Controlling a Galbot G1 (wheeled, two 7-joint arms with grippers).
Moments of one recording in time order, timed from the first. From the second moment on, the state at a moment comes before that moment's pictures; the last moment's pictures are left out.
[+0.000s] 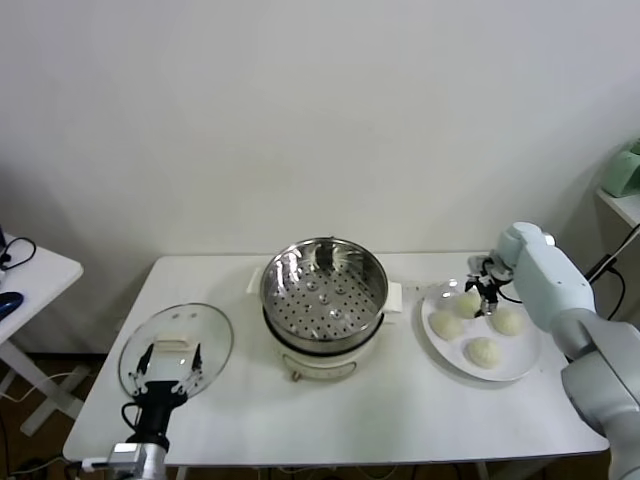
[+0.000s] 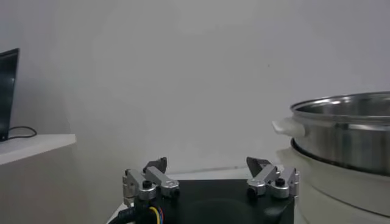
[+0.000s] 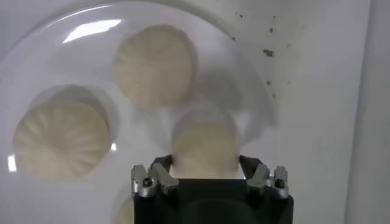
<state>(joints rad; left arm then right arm) 1.63 -1.48 -0.69 -1.96 -0.05 -0.11 0.02 0.01 1.13 -0.23 0.34 -0.75 0.28 -1.12</state>
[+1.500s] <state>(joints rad) 1.67 -1.50 -0.69 -2.01 -0.03 -0.11 0.01 0.32 0.96 -0.67 0.87 -0.40 0.32 -1.22</state>
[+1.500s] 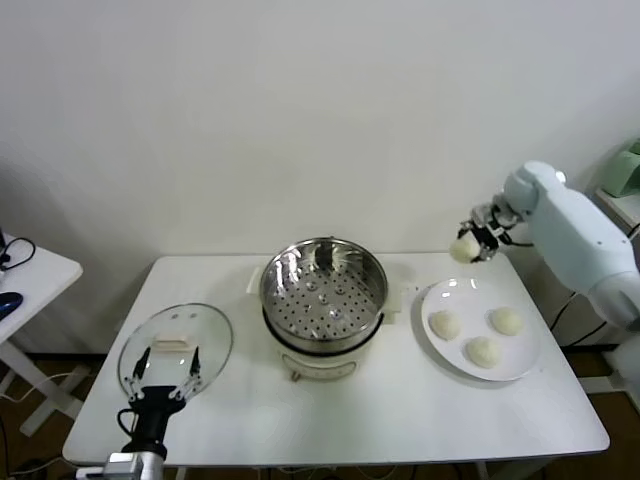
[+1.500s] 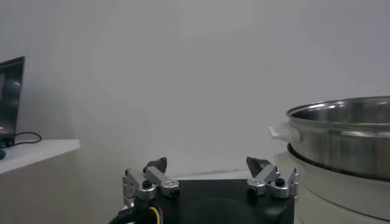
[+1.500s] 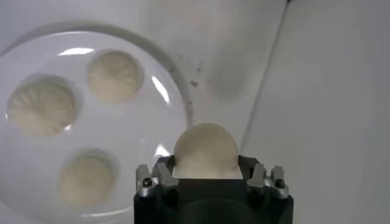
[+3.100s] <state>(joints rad) 1.70 -1.49 -0.69 -1.99 -0.09 -0.09 0.00 0.24 1.37 -0.88 1.05 -0.76 0.58 -1.19</state>
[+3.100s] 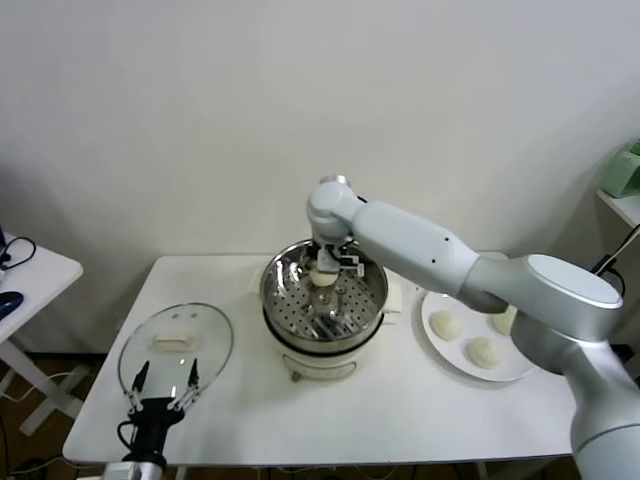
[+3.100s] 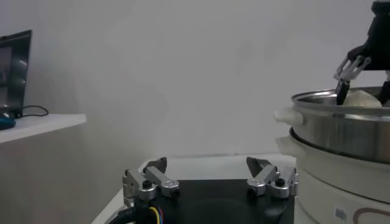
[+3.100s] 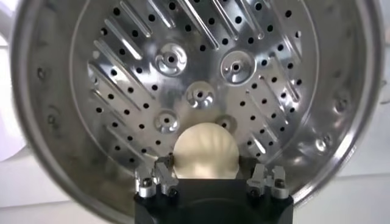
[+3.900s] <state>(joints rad) 1.69 -1.50 -0.69 -1.98 -0.09 -0.09 -0.01 0.23 1.38 -0.87 1.02 -0.77 0.60 -1.20</state>
